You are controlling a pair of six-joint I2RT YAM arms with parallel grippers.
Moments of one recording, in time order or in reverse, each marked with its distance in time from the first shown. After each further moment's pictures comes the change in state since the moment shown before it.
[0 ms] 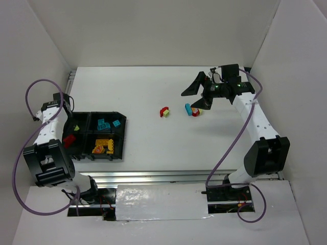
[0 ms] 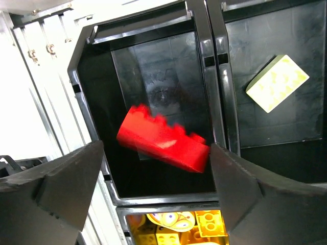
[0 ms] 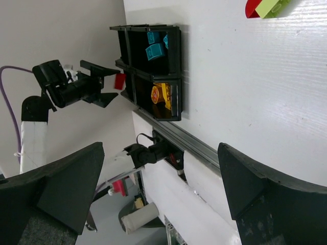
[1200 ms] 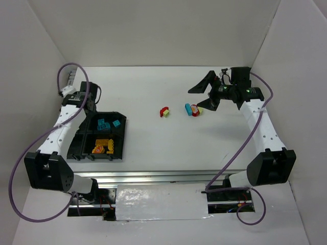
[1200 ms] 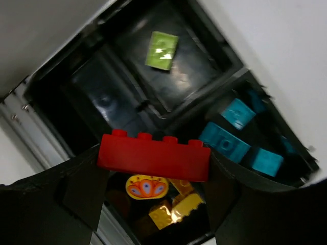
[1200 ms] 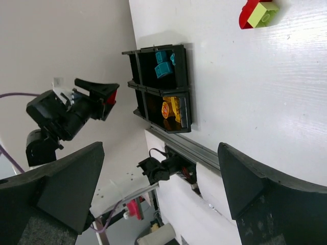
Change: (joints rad) left arm -0.425 -0.069 0.130 0.057 -0.144 0.165; right arm -0.066 -0.110 -0.056 0.029 0.039 0.112
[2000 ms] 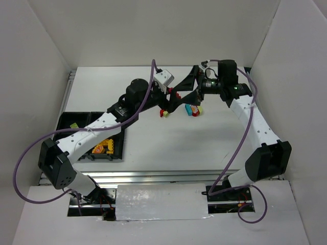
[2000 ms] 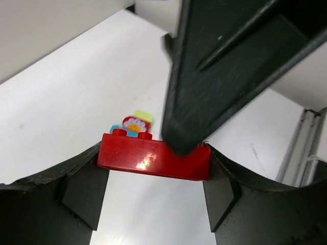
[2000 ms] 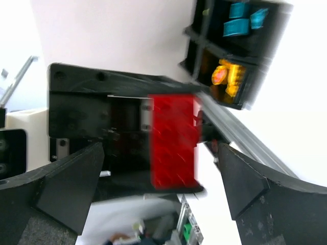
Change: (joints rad) left arm -0.630 0.091 0.051 1.061 0.916 0.736; right arm 0.159 0.078 0.080 0.208 -0.263 0.080
